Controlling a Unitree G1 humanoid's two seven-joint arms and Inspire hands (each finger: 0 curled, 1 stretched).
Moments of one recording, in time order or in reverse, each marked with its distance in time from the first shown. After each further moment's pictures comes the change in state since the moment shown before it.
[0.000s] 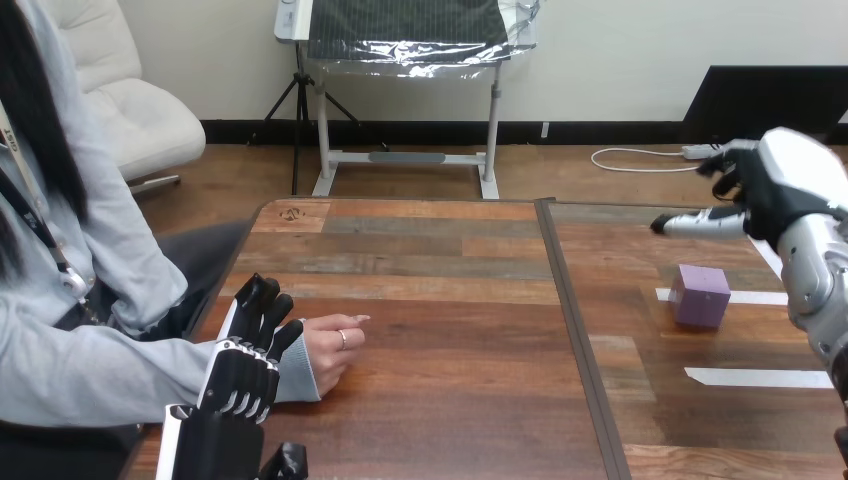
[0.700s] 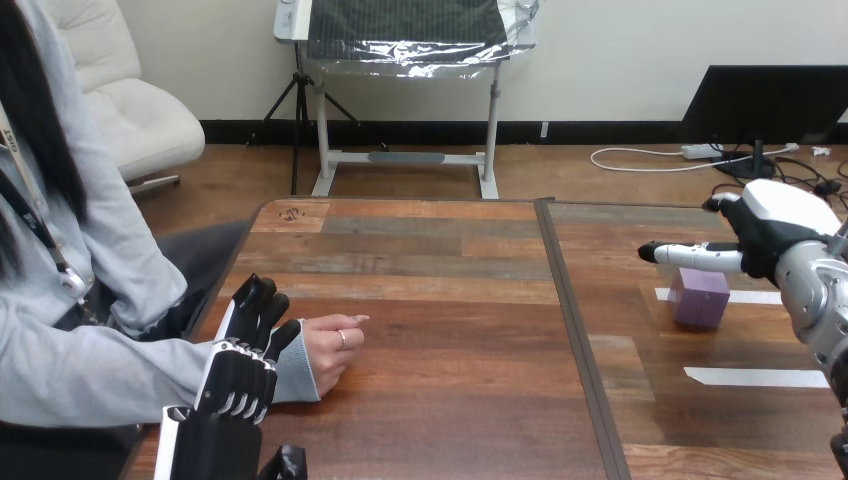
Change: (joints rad) left arm 0.004 -0.001 -0.003 0.000 -0.001 -0.015 0.006; right arm 0.002 0.000 0.081 0.030 -0.074 0.063 0.137
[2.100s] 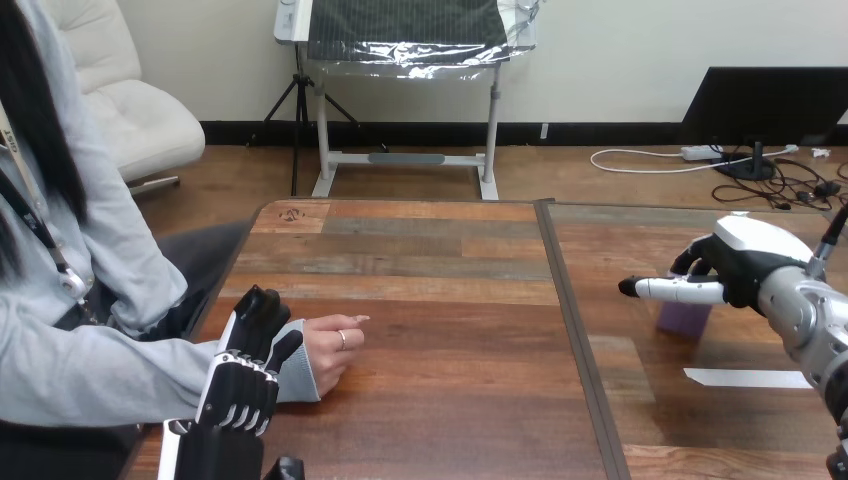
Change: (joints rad) left arm 0.033 -0.001 -0.038 0.000 0.006 -0.027 0.042; right arm 0.044 0.010 0.031 -0.019 -0.001 -0.043 0.107
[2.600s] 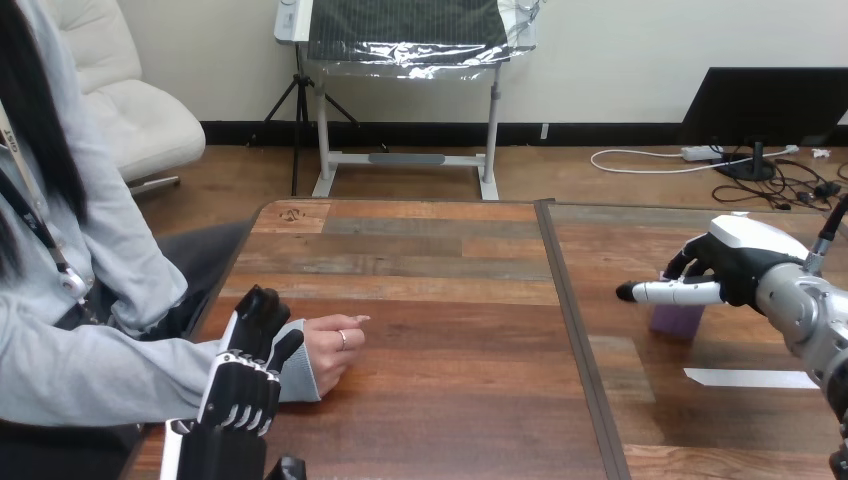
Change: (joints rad) left arm 0.000 0.001 -0.011 0.000 -0.009 0.000 0.000; right arm -0.002 -0.004 -0.003 -0.011 0.004 -0.010 0.036
